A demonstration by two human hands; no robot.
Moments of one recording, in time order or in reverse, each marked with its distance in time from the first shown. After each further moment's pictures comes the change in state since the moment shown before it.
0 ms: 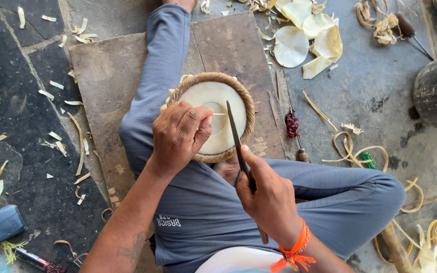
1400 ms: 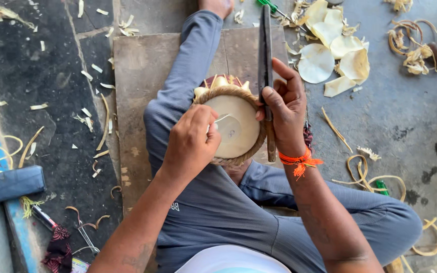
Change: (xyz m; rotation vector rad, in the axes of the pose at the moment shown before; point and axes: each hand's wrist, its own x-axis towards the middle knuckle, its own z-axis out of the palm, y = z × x) left_hand -0.012 0.045 -0.007 0.025 -0.050 -0.326; right_hand 0.132 0.059 0.017 1.222 -0.074 -0.036
